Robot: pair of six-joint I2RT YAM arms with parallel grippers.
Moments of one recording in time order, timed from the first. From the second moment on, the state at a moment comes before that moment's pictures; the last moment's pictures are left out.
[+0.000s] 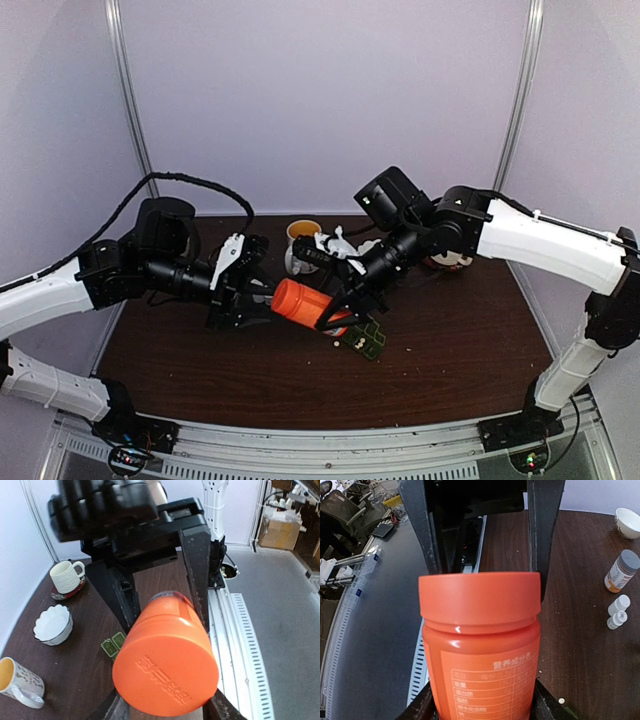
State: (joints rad) left arm -0.91 1.10 0.99 -0.36 0.58 0.32; right arm 1.00 1.62 1.58 -0.79 -0.61 -0.35
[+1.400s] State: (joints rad) left arm -0.79 1.32 0.95 0.08 0.80 -0.89; right arm 1.15 1.43 1.26 -0.48 0.22 -0.46
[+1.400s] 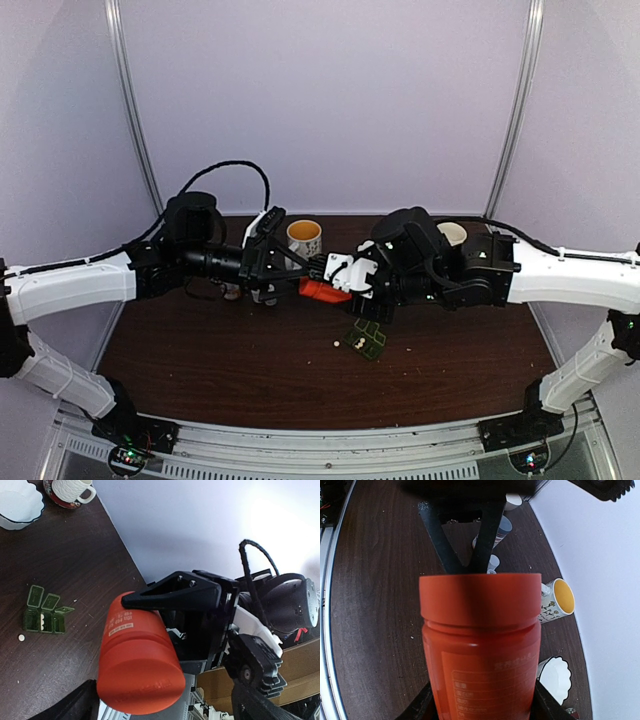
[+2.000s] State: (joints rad) left arm -0.79 1.38 0.99 0.04 0.83 -0.91; right arm 1.17 1.46 1.30 -0.50 0.28 -0.50
